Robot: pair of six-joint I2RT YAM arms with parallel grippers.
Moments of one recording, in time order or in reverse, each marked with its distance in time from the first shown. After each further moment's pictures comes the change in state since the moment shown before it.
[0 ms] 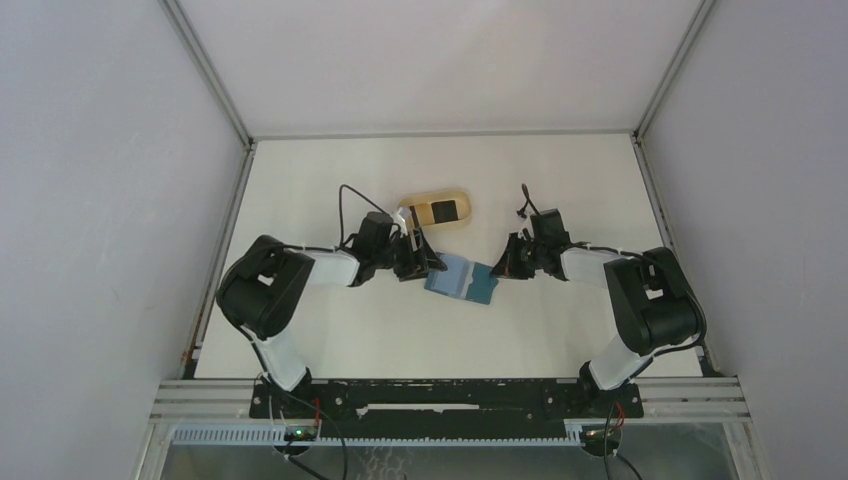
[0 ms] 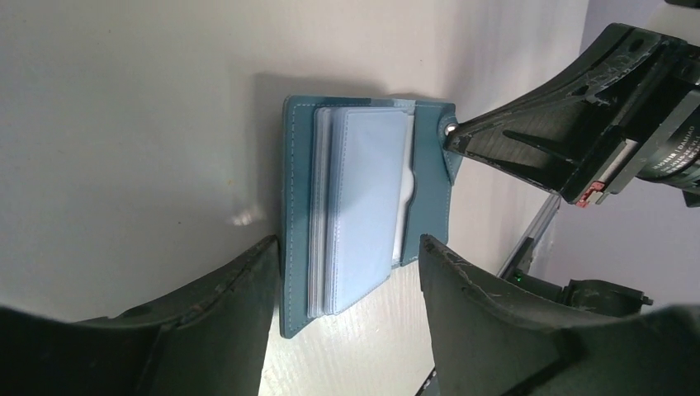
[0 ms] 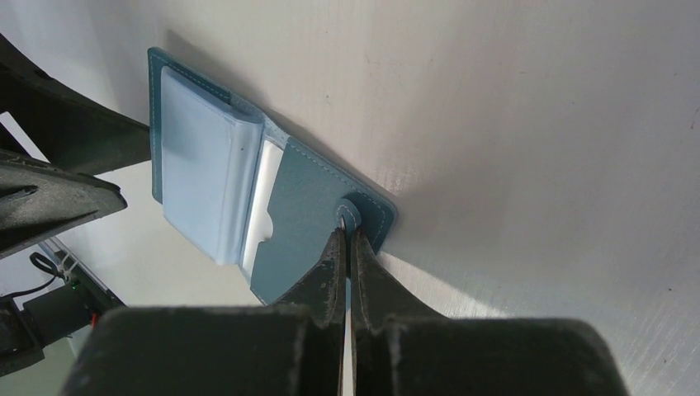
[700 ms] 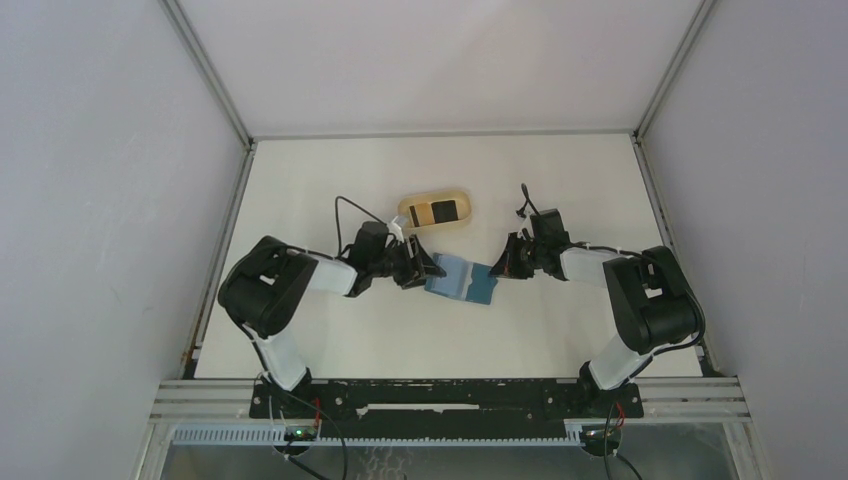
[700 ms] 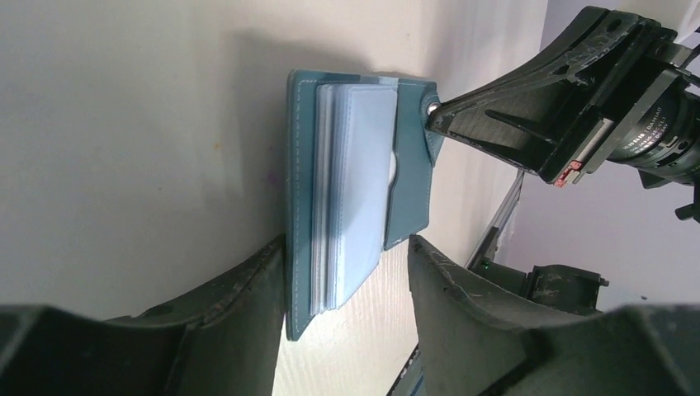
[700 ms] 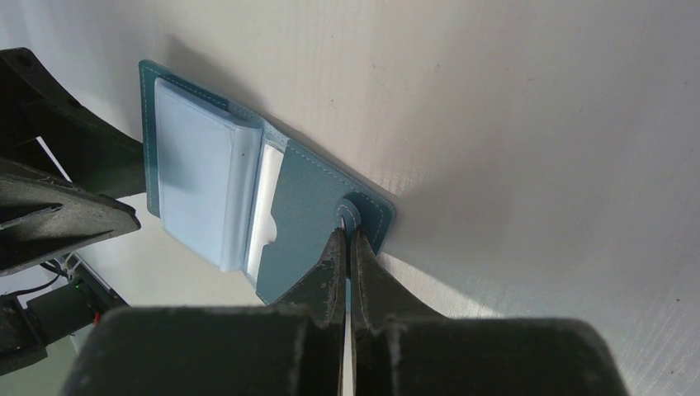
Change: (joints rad) left arm 0.005 0.019 -0.095 0.186 0.064 -0.115; right arm 0.000 0.008 0.000 0.017 -0.008 0.002
